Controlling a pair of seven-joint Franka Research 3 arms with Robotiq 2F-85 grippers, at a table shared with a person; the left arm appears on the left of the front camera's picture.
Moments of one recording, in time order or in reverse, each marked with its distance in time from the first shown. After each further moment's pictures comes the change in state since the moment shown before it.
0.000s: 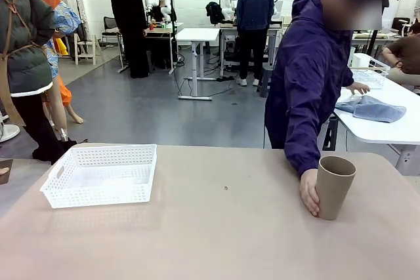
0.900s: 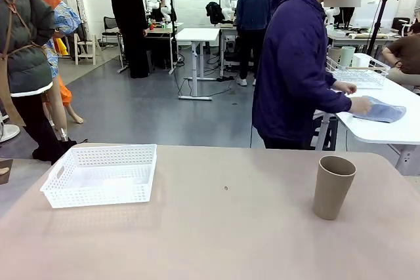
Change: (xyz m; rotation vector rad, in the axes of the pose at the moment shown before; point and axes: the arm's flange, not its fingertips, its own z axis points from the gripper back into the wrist) left arm 0.014 -0.019 -0.001 0.199 0.056 -0.154; right arm 0.008 0.014 -0.018 -0.101 0.221 0.350
